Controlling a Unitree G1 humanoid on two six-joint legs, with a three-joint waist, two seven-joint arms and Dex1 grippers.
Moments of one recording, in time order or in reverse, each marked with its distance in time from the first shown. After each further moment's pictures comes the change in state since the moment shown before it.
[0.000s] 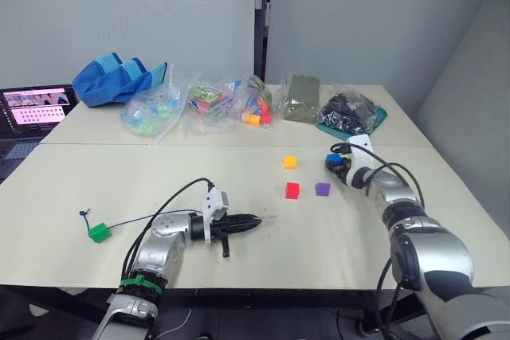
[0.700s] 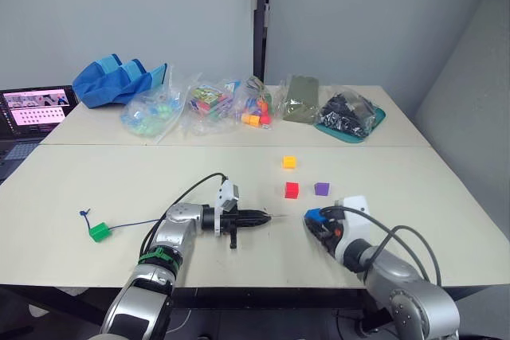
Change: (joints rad) left arm -0.225 -0.064 -0.016 0.381 0.024 -0.127 -0.136; right arm 0.982 0.251 0.101 -1.795 0.284 0.945 -0.368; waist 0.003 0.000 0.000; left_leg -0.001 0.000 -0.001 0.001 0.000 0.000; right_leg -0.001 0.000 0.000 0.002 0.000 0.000
